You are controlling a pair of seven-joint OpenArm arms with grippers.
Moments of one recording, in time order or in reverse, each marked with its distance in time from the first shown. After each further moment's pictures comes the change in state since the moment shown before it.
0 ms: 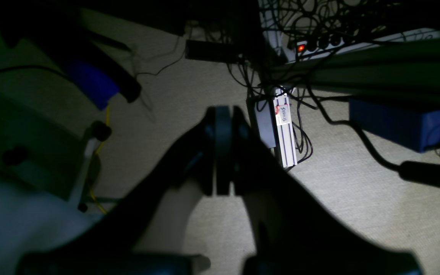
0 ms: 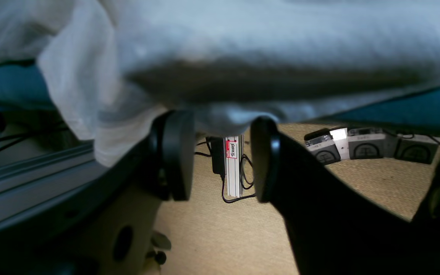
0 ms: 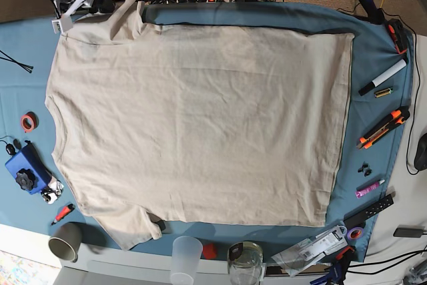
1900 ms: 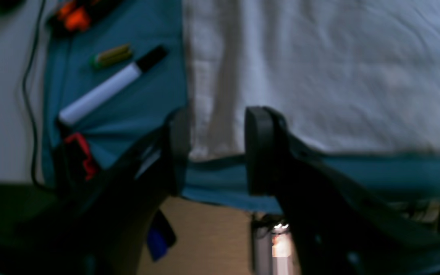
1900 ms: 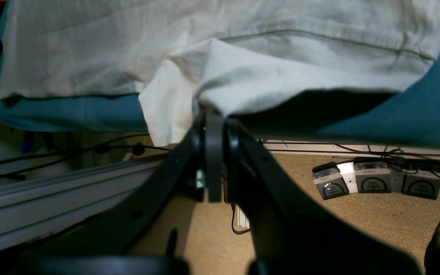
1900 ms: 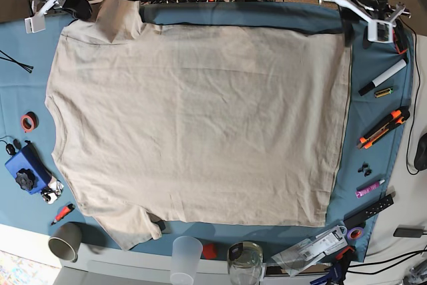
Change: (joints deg) left arm -12.0 2.5 0.0 20.0 -10.9 18.3 7.5; right arm -3.2 0.0 12.1 8.0 18.0 0.2 -8.5
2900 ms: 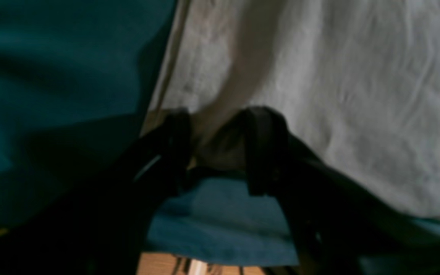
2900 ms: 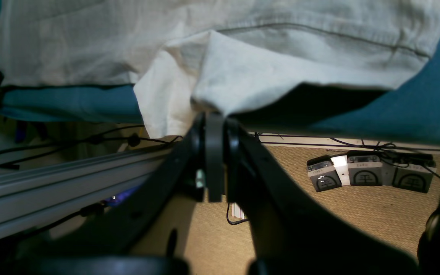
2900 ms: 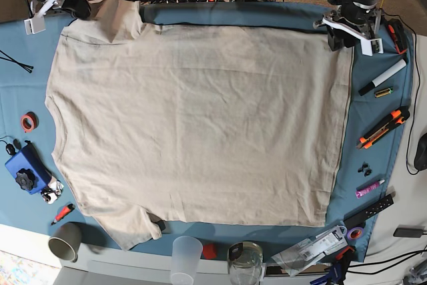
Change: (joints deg) left arm -14.1 3.7 -0.2 -23.4 -8.9 -0.4 5.7; right arm 0.1 1.2 0.0 0.0 0.0 0.0 -1.9
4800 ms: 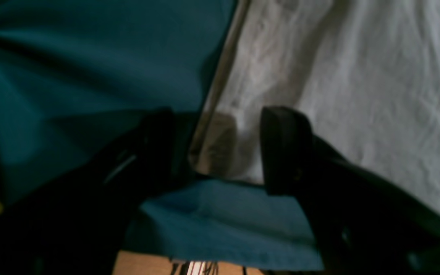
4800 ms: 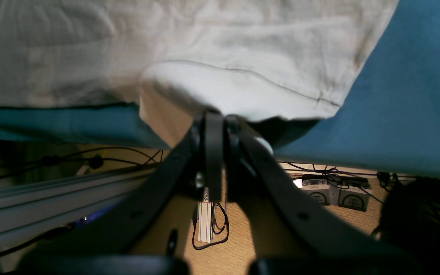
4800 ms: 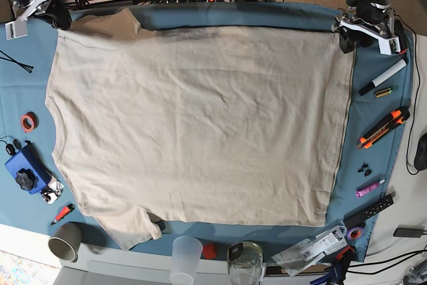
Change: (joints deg) left arm -2.6 -0.1 -9.3 -3.3 -5.1 -7.5 2.3; right arm 0.0 -0.1 7.7 8.2 -0.1 0.0 1.0
